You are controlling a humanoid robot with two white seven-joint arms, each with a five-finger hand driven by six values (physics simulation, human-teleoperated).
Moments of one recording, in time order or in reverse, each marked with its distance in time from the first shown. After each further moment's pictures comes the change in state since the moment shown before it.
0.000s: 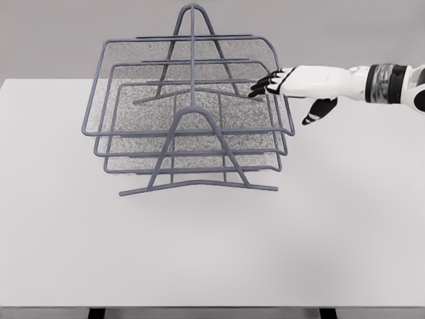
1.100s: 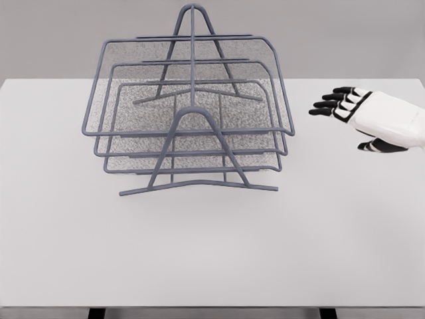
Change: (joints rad) left arm 0.000 0.000 -0.001 0.001 0.000 0.000 0.000; right arm 0.703 -0.136 -0.784 -0.462 0.212 -0.024 -0.085
